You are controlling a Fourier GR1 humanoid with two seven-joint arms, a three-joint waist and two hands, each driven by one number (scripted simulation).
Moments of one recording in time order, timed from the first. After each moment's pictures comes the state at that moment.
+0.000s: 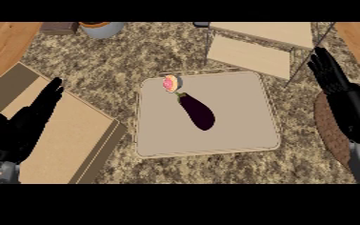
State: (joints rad) left arm 0.00 0.55 -0.10 -1.61 0.28 0.08 0.20; right arm -0.15 -0.57 0.12 -1.60 -0.29 -0.07 -0.09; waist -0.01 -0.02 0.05
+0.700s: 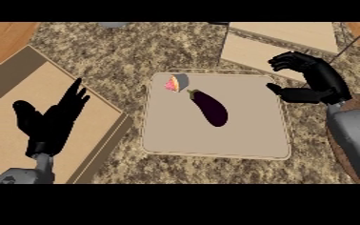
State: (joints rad) left arm -0.06 0.39 -0.13 -1.52 0.32 0.14 0.22; right arm -0.46 -0.53 0.17 -1.11 -0.24 0.13 -0.15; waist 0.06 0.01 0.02
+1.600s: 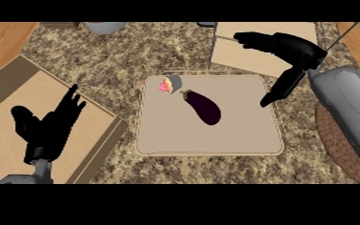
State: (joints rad) left arm -0.02 0.37 -0.10 -1.51 0.32 0.15 0.21; right arm -0.78 -0.54 0.32 -1.00 -0.19 0.55 -0.03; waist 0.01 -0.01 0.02
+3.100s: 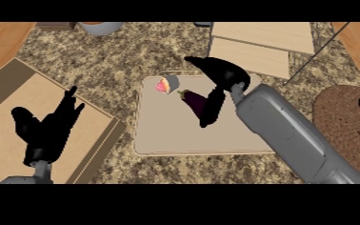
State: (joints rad) left arm -0.01 0.36 -0.09 -1.51 0.30 0.14 0.22; right arm -0.82 -0.27 0.55 -1.18 0.12 0.31 0.59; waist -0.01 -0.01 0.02
